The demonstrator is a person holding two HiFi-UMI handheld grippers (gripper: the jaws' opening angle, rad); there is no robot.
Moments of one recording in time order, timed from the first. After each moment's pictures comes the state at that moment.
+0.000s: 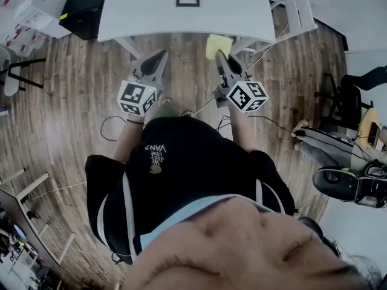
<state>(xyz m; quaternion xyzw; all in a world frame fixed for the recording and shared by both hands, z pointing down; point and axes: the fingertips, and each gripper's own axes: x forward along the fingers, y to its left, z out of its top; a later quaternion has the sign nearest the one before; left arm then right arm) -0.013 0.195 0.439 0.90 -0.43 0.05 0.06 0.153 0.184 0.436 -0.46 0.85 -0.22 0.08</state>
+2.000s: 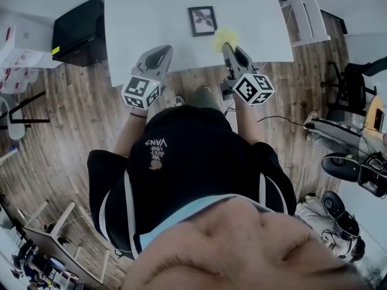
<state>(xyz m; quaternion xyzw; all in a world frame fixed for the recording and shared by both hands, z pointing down) -0.094 -0.038 0.473 0.93 -0.34 0.06 0.08 0.080 -0.029 0.455 -0.54 0.80 -0.23 0.08</state>
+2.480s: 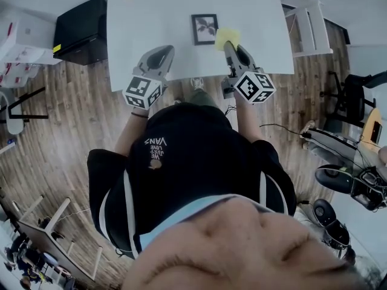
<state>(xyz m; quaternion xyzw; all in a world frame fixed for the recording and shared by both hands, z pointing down) -0.085 -0.078 0.472 0.93 -0.36 0.06 0.09 0.091 -0.084 0.455 -0.53 0.81 -0.23 0.08</state>
